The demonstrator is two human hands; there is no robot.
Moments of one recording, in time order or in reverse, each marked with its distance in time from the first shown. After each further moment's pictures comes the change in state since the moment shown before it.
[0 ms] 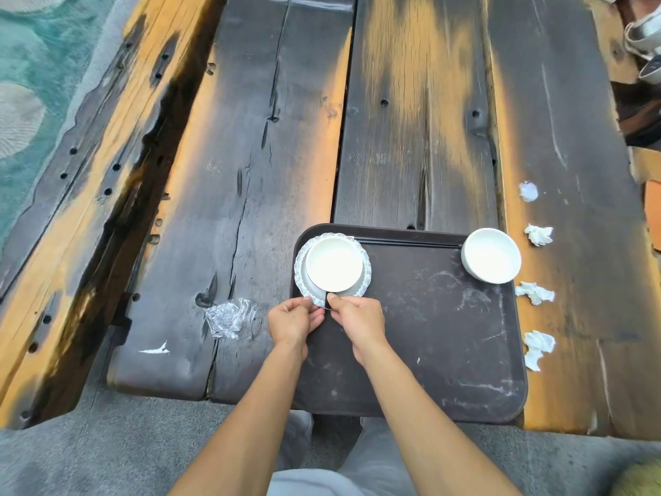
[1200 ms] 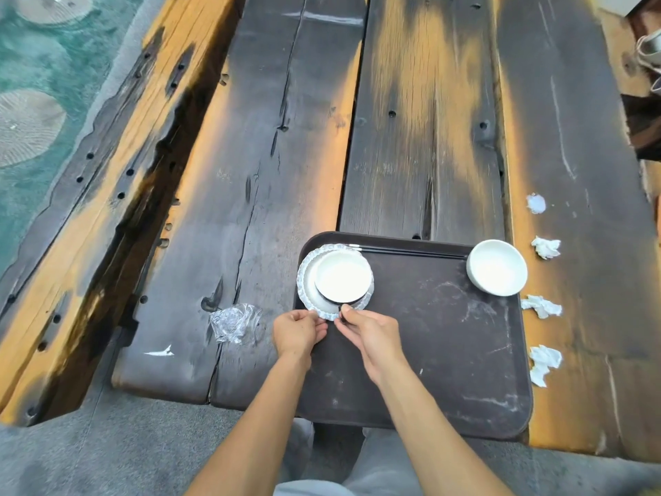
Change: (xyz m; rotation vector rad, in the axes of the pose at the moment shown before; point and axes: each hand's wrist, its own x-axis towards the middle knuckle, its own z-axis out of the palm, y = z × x) left_hand -0.001 -0.005 -0.002 0.128 0.046 0.027; right_hand -0.019 -0.010 -0.019 0.488 -0.118 0.093
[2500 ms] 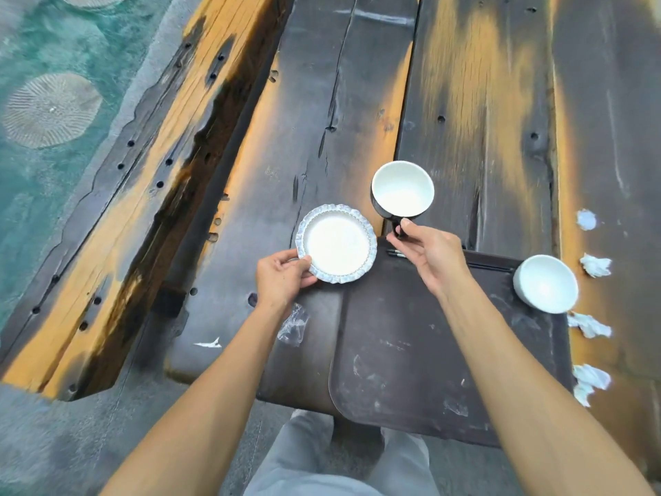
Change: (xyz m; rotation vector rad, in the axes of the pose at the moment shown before) left_hand 0.049 0.120 -0.071 -0.026 -0.148 0.301; right_hand 0.053 -0.112 0.074 -0.019 -0.107 -0.209
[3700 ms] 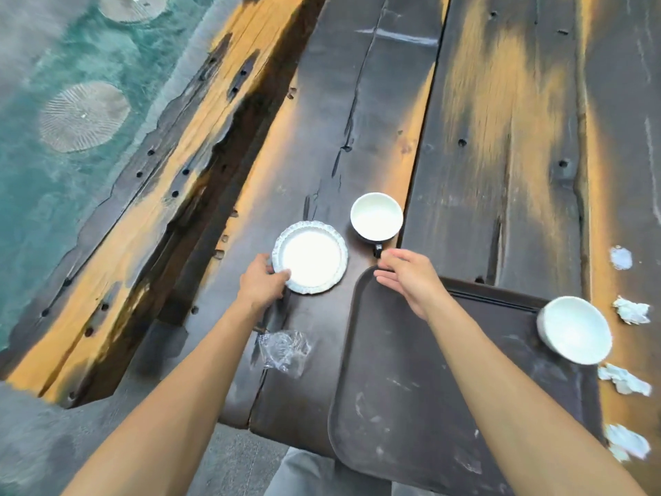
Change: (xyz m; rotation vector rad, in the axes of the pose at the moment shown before) left_hand 0.059 0.013 -0.031 0.597 0.059 -0.005; right_hand 0.044 0.030 0.022 -0.460 -0.044 0.121
